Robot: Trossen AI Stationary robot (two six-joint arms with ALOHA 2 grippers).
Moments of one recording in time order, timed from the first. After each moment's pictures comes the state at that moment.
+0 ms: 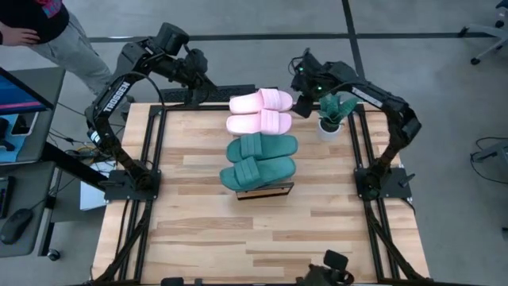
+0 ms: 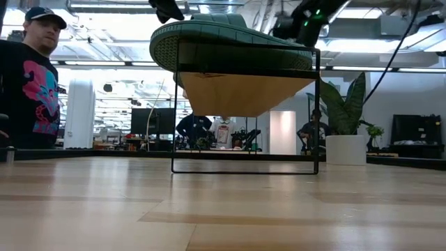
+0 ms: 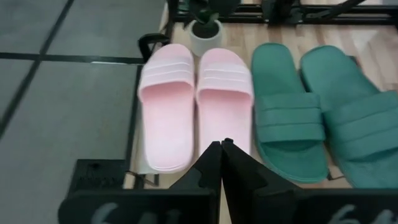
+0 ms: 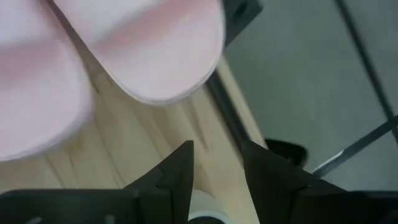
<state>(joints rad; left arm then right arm) 0.79 1.60 2.09 -1.31 0.49 0.55 -0.72 1.70 1.63 -1.09 0.08 -0.37</state>
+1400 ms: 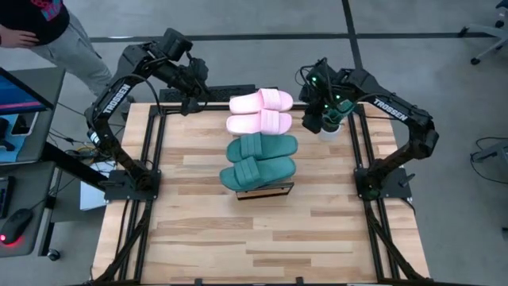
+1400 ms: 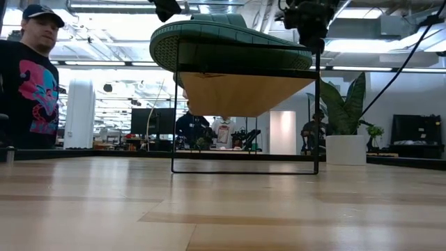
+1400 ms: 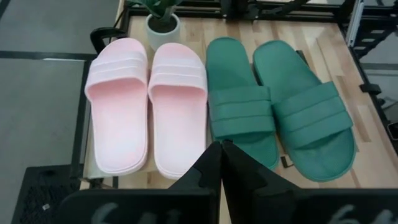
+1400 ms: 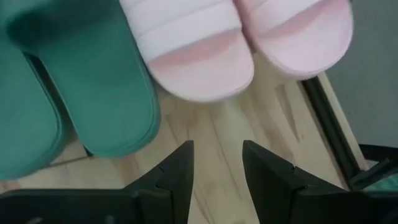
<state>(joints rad) 0.75 1.60 2.09 -1.40 0.58 0.55 -0.59 1.49 1.62 -1.25 -0.16 -0.23</state>
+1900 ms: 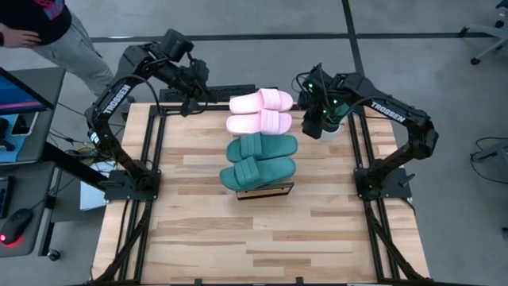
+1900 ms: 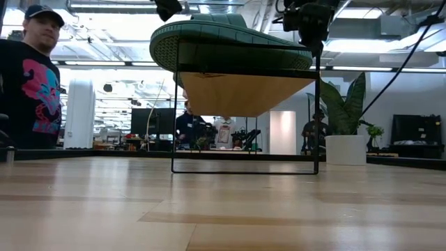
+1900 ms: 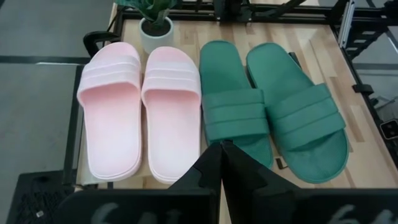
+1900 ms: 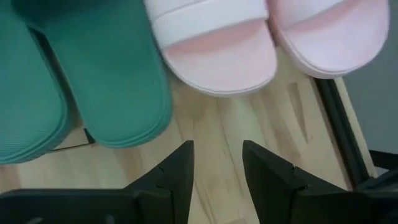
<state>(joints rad) 0.73 1.60 2.09 -1.40 0.60 0.55 -0.55 1.49 1.58 -1.25 -0.15 -0.27</state>
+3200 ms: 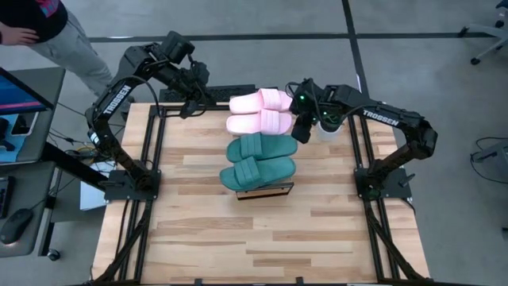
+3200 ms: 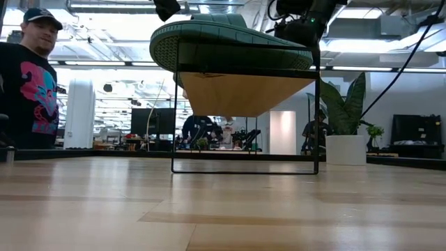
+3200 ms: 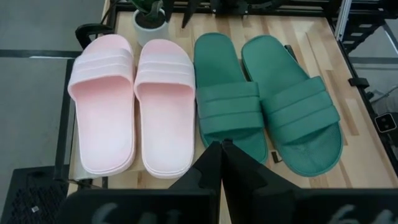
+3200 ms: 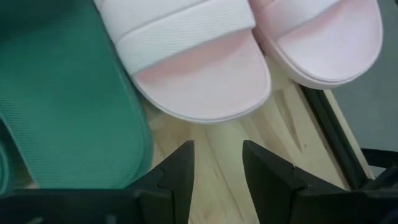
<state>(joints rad) 0.72 1.60 2.09 -1.43 0.58 0.56 -0.47 1.49 1.43 -1.04 0.00 -0.11</state>
